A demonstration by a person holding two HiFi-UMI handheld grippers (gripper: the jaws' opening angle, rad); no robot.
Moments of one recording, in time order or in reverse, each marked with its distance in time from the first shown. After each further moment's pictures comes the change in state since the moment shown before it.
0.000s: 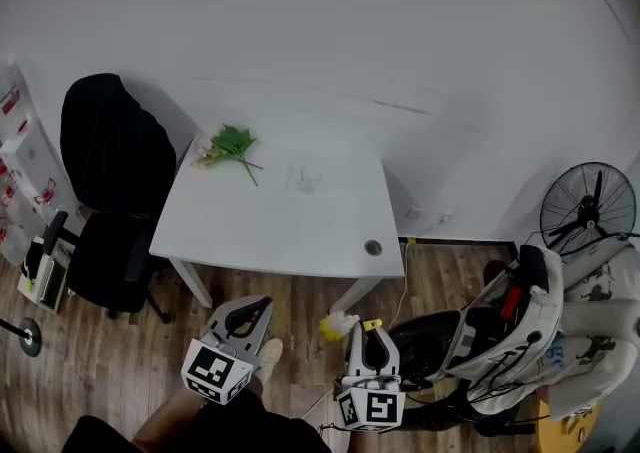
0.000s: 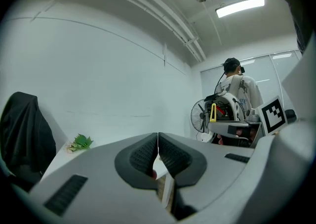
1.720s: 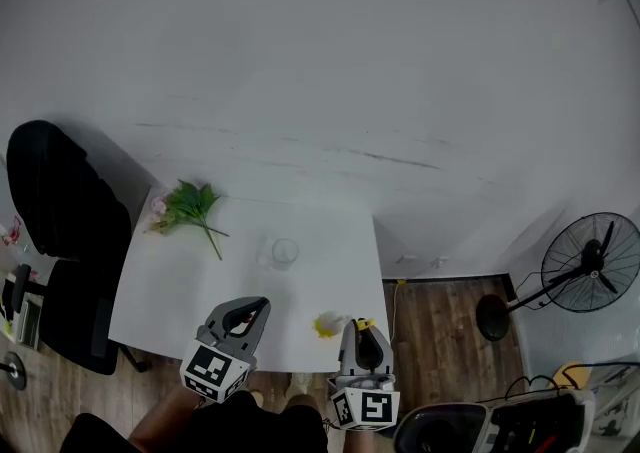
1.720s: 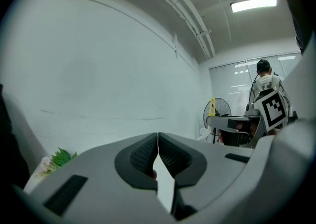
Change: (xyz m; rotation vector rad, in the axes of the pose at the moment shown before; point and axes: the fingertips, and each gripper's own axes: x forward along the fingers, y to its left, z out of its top) left arm 0.289 0.191 0.026 -0.019 0.008 -0.025; right arm 0.330 -0.100 0.003 -0.025 0.003 0.005
